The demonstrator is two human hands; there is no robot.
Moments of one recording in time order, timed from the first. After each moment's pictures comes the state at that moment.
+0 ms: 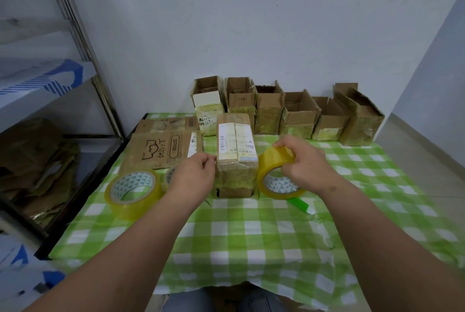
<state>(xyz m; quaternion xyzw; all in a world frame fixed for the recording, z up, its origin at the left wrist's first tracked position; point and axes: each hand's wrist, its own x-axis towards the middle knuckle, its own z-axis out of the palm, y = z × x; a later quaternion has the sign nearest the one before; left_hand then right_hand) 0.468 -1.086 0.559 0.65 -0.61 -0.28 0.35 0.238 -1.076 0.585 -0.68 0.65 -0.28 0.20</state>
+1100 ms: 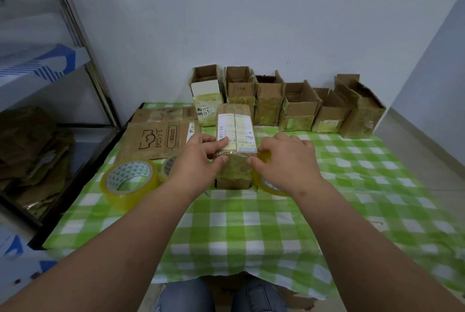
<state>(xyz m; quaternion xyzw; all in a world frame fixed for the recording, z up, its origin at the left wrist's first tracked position) 0.470 -1.094 0.551 0.57 -0.70 -0.24 0.36 0.280 -1.072 0.576 -0.71 0.69 -0.15 -0.02</state>
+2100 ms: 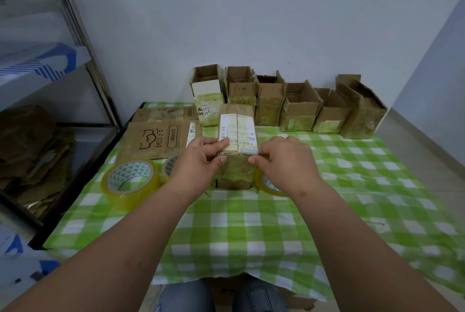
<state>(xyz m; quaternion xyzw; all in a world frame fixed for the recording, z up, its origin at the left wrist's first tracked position) 0.471 -1.092 0.548 0.55 -0.69 -0.29 0.38 0.281 -1.075 0.575 -0.73 0.67 -0.15 0.01</state>
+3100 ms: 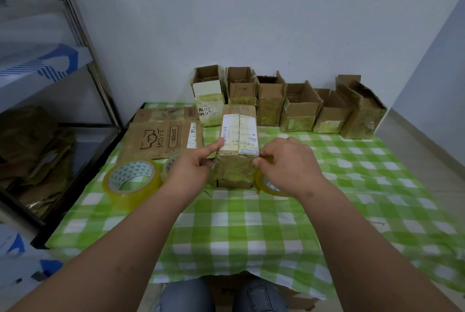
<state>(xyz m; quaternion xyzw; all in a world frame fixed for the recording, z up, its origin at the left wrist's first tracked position) 0.487 -1.097 0.526 0.54 -0.62 -0.42 0.40 0.275 -1.072 0.572 -0.74 0.65 -0.17 0.03</state>
